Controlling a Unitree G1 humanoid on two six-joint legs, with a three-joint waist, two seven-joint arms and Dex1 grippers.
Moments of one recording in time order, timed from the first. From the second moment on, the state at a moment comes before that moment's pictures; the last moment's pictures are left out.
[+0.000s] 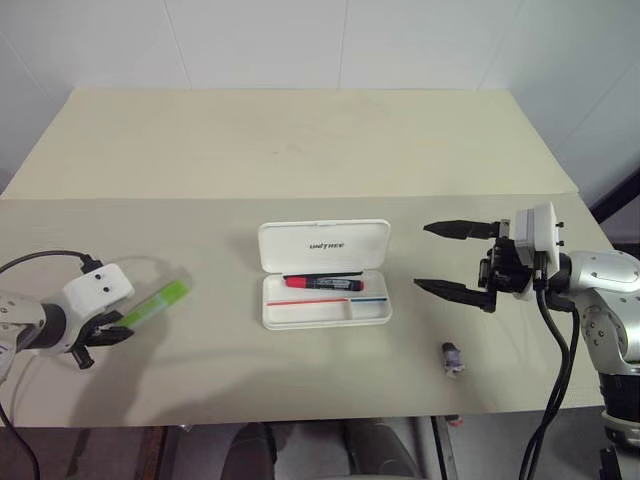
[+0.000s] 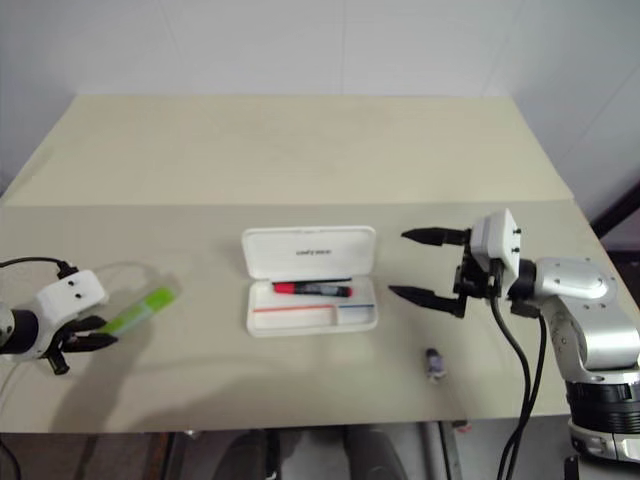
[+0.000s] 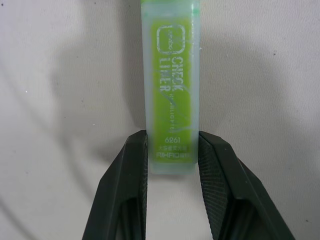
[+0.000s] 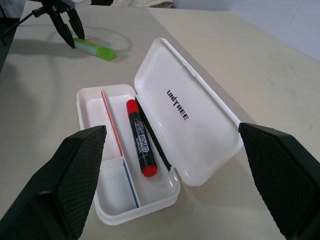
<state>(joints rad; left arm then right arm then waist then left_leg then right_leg) 0.06 1.26 0.23 -0.29 -0.17 0.81 -0.91 -0.33 -0.75 -0.17 -0.16 0.55 0.24 1.23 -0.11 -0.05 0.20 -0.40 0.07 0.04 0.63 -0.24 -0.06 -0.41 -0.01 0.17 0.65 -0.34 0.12</state>
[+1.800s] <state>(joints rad) -0.70 0.85 -0.41 -0.19 -0.12 0.56 -1.27 0.06 -0.80 -0.36 -0.38 0.54 0.18 1.03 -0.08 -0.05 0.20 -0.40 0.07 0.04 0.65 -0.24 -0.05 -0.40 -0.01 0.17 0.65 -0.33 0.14</state>
